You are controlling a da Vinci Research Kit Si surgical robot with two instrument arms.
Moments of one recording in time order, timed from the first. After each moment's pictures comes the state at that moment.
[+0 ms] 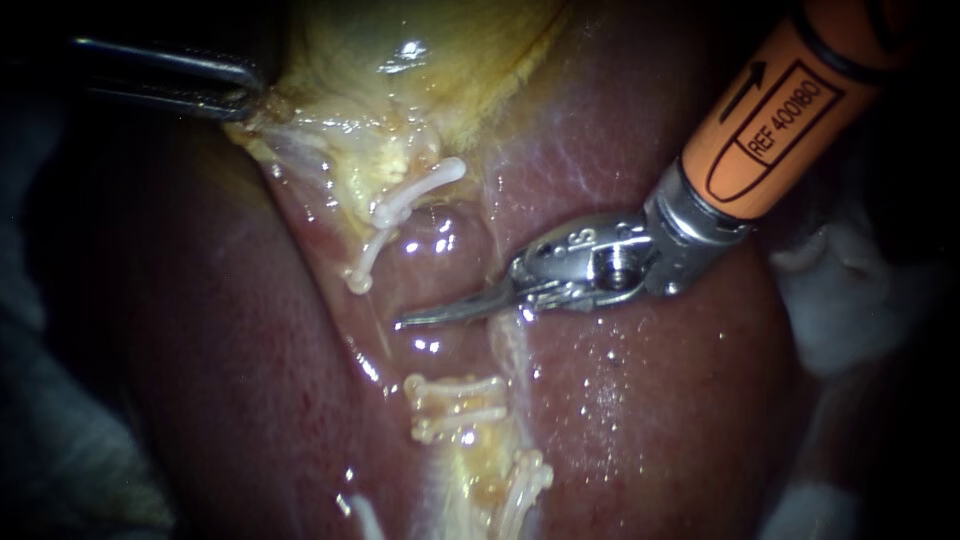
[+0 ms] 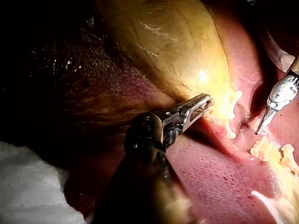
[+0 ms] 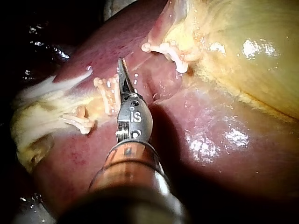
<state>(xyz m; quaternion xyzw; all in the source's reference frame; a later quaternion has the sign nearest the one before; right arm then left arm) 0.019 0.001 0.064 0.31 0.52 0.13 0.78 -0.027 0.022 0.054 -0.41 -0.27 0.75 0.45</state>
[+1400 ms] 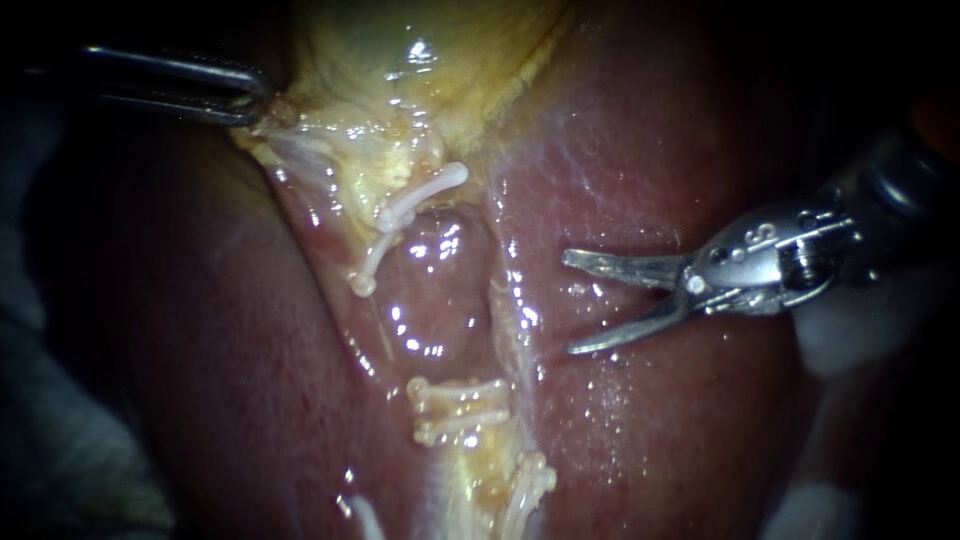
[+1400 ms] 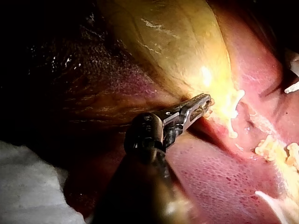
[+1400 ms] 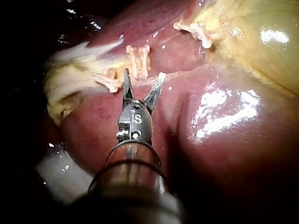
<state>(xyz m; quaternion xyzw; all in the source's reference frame) 0.008 0.001 0.055 0.16 0.42 0.14 0.88 -0.028 0.021 0.057 -0.41 -0.26 0.75 0.45</state>
